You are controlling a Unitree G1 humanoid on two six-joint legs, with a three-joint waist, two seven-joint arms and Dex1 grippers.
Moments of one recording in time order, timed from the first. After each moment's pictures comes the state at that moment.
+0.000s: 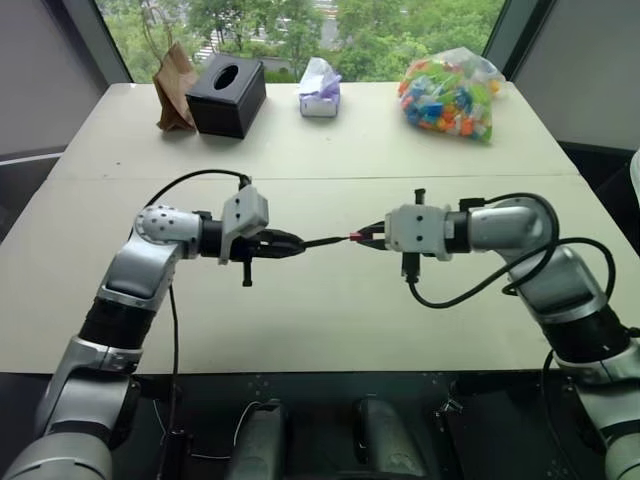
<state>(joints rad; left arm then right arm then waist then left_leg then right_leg) -0.63 0.62 -0.16 0.07 -0.29 0.29 -1.24 -0.65 -0.74 0.26 -0.20 0.00 0.21 1.09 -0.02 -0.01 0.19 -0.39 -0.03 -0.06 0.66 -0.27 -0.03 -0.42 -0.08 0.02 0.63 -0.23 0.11</state>
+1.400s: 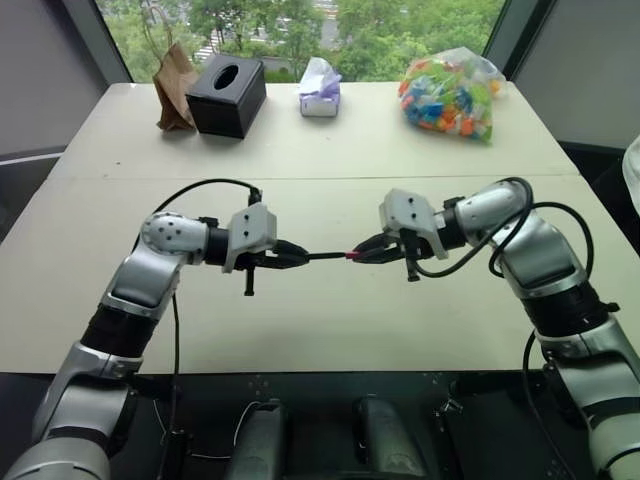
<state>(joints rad) -0.60 0.63 -0.20 0.04 -0.23 0.18 -1.25 -0.76 -0.67 0.28 -0.06 0.13 0.51 1.33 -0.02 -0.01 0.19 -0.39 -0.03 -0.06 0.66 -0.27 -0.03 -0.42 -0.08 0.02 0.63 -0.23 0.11</state>
